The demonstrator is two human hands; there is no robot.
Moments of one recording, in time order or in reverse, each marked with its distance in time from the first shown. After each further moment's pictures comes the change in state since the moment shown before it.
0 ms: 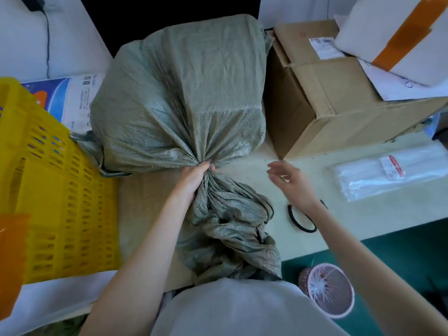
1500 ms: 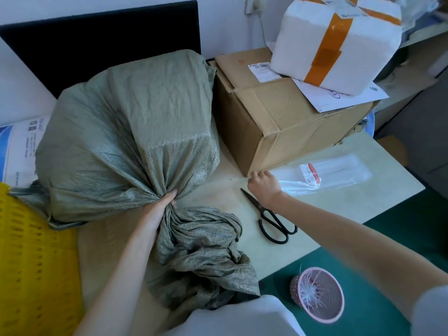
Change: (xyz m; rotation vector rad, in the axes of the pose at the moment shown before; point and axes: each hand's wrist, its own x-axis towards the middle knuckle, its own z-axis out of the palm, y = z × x) left_hand 0.037 -0.023 -0.005 0.028 -0.092 -0.079; right_hand 0.053 0.042 -0.017 -1.466 -0.252 -0.115
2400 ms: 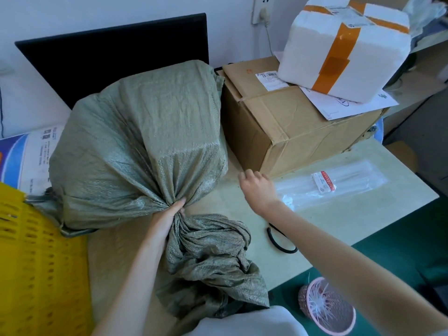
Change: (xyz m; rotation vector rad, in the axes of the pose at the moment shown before) left_hand -0.001 -0.002 0.004 -0.048 -0.050 0.065; right_hand -0.009 -0.024 -0.060 0.379 0.192 0.123
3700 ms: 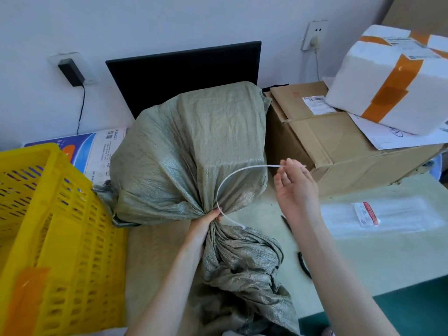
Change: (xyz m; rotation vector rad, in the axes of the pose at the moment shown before) left_hand -0.009 0.006 0.005 -0.095 0.048 -0.036; right_hand -0.005 -0.030 -0.092 2.603 0.400 0.490
